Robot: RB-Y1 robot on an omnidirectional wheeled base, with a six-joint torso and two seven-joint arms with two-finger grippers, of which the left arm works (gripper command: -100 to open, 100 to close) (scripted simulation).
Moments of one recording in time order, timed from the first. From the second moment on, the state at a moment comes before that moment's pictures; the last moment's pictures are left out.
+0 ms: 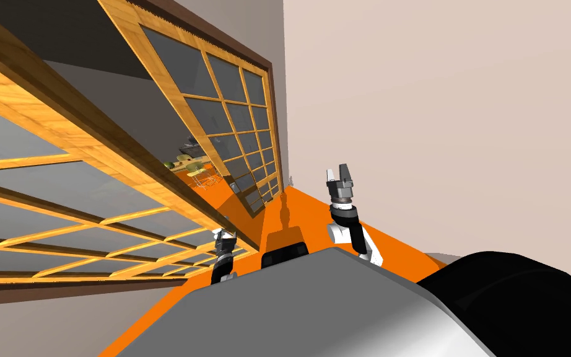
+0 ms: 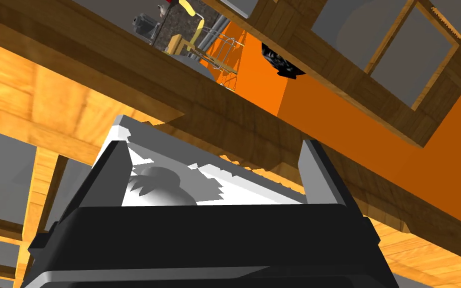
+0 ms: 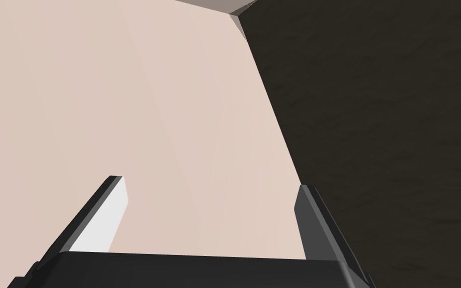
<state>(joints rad) 0.12 0.14 0.13 -0.77 0.16 -0.84 0.64</state>
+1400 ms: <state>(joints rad) 0.11 0.16 0.07 -0.82 0.29 -0.83 0.98</state>
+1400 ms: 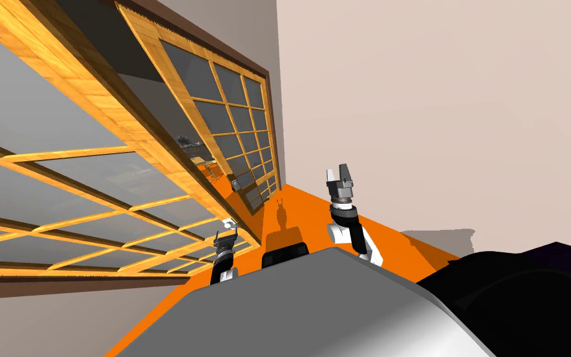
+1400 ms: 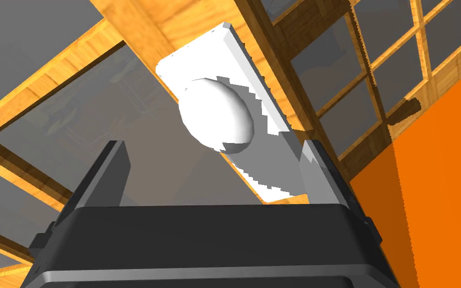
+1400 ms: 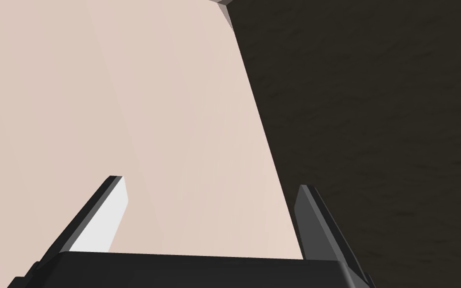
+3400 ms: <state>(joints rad) 0.09 0.18 -0.04 -0.85 0.44 -0.81 1.43</state>
